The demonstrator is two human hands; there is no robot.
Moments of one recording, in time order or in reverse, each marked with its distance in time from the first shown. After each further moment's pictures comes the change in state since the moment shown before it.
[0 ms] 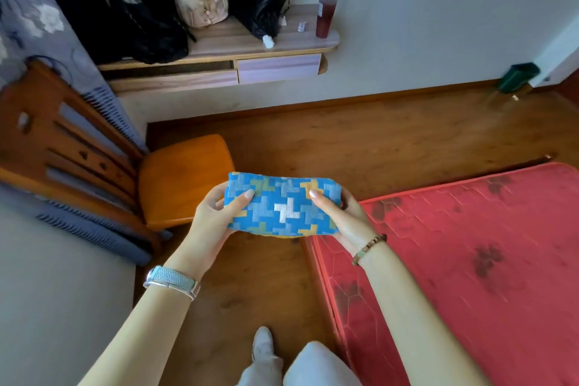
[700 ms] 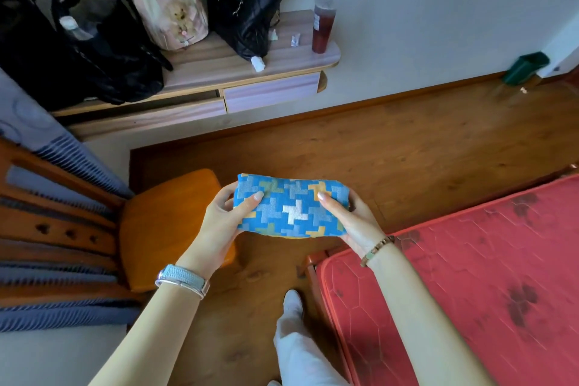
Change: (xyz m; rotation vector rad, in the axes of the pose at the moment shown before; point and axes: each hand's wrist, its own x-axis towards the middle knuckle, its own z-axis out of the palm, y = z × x) left_hand 0.212 0.061 0.017 0.021 -0.025 -0.064; right_hand 0.189 -0.075 0.001 0.030 0.058 0.019
